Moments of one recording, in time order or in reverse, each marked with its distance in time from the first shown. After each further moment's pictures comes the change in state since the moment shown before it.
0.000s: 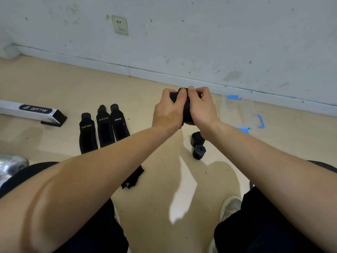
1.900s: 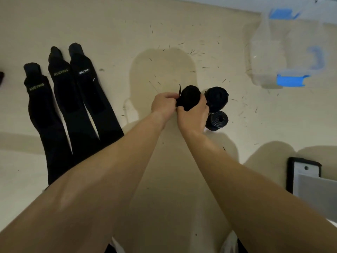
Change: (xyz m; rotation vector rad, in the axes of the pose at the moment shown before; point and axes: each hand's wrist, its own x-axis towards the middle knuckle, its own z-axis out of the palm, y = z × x) left_hand 0.159 -0.296 0.084 0.073 -0.128 -0.542; right_hand 0.124 0.294 0.075 -0.324 0.222 0.344
